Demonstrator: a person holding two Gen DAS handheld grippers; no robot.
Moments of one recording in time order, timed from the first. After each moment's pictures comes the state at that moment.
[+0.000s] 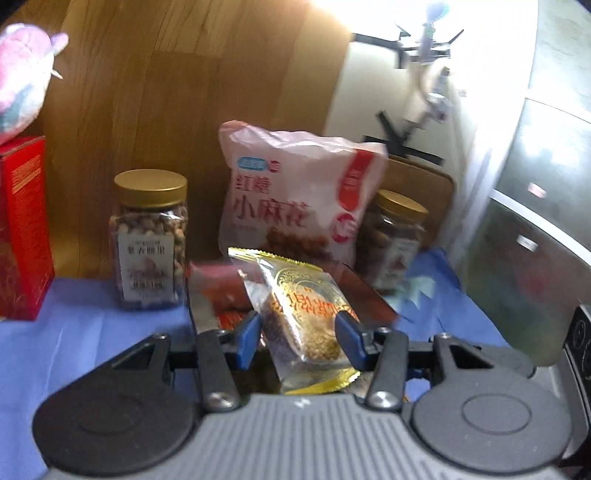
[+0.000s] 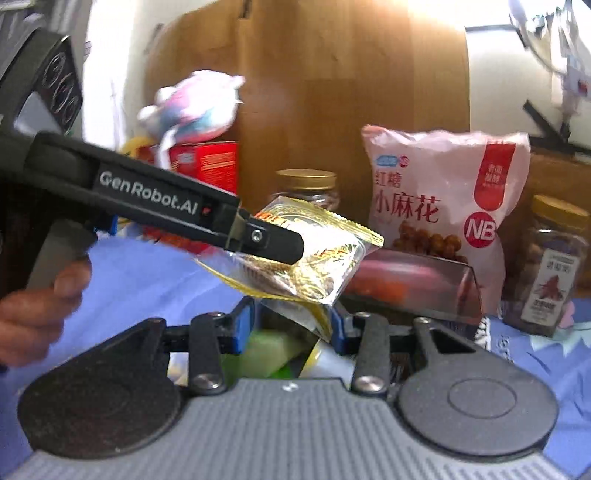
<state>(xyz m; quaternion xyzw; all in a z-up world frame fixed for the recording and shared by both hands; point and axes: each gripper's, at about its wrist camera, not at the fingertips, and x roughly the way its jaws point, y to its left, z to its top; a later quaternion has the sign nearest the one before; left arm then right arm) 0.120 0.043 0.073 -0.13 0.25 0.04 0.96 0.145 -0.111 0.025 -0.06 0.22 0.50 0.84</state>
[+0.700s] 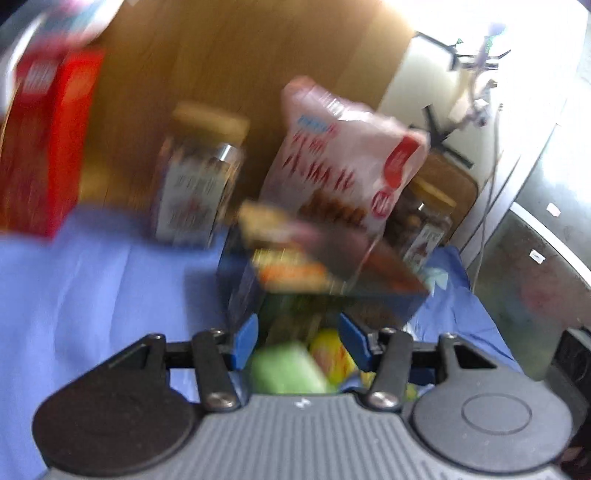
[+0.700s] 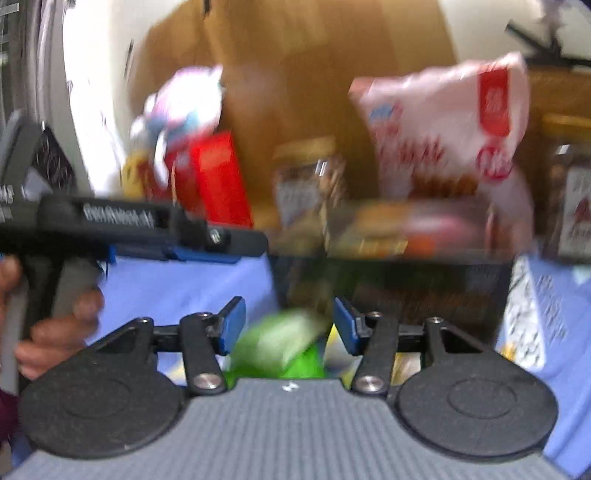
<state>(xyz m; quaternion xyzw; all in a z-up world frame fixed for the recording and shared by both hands) 0.078 0.086 0.022 -0.23 0.28 0.04 0.93 0.150 -0.118 -0.010 0.00 0.29 0.53 0.80</state>
